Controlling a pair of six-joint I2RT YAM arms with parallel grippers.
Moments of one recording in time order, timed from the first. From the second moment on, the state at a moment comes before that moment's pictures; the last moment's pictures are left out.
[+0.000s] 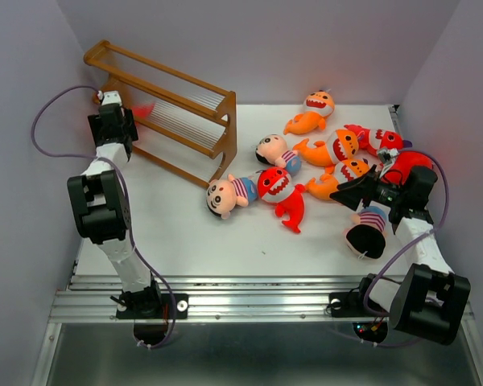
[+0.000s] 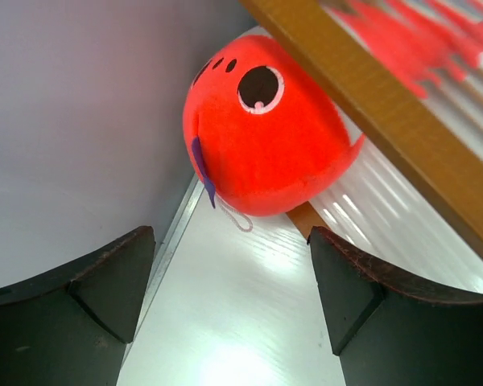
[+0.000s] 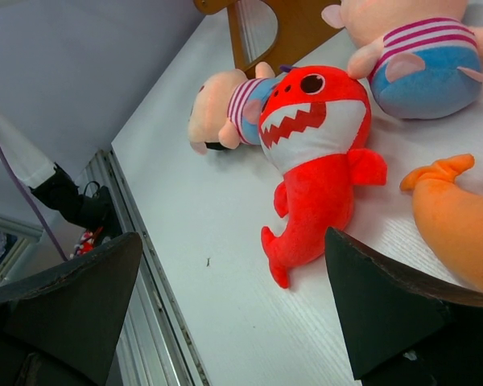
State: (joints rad) left arm 0.19 1.92 1.40 0.05 -0.31 0.07; right arm -0.33 1.10 0.58 0.16 -1.35 0.28
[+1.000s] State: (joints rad) left arm 0.17 0.77 0.69 -0.02 0.22 -0.23; right arm -0.38 1.21 1.08 -0.42 -0.89 -0.11
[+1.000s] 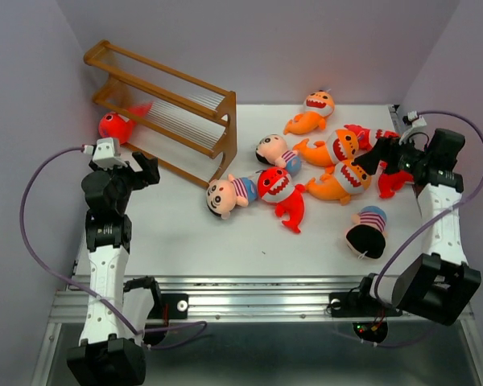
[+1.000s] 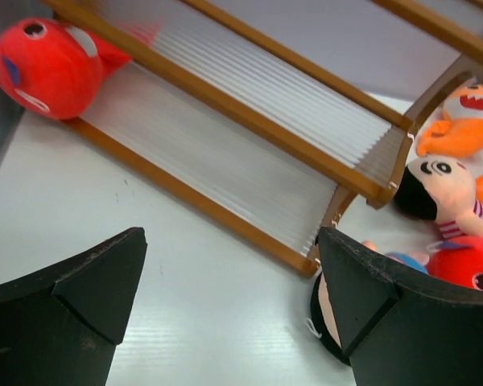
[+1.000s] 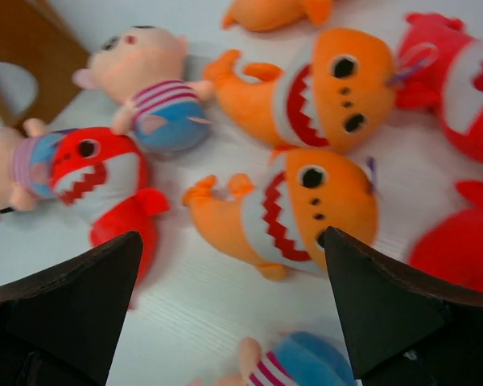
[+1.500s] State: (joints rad) left arm 0.12 0.68 0.61 -0.04 0.30 -0.24; right arm -0.39 1.47 1.29 -0.56 -0.09 -0.16
